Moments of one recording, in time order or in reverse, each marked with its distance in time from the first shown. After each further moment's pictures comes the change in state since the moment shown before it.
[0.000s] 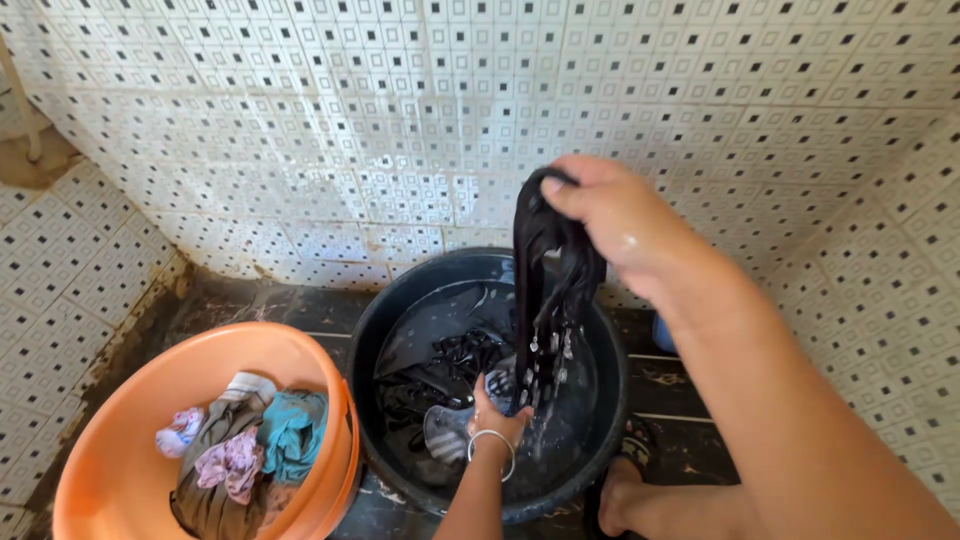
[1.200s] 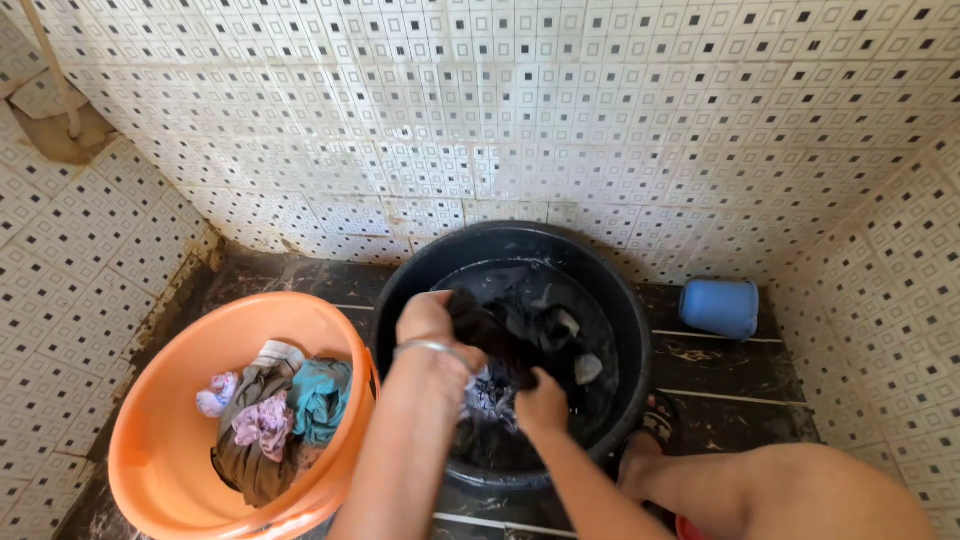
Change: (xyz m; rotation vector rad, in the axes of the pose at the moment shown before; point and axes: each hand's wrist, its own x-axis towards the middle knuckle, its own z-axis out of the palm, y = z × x) left_hand -0.045 0.149 -0.201 -1.354 -0.214 -0.459; right_hand -0.059 0.385 0.097 -0.552 0.488 0.450
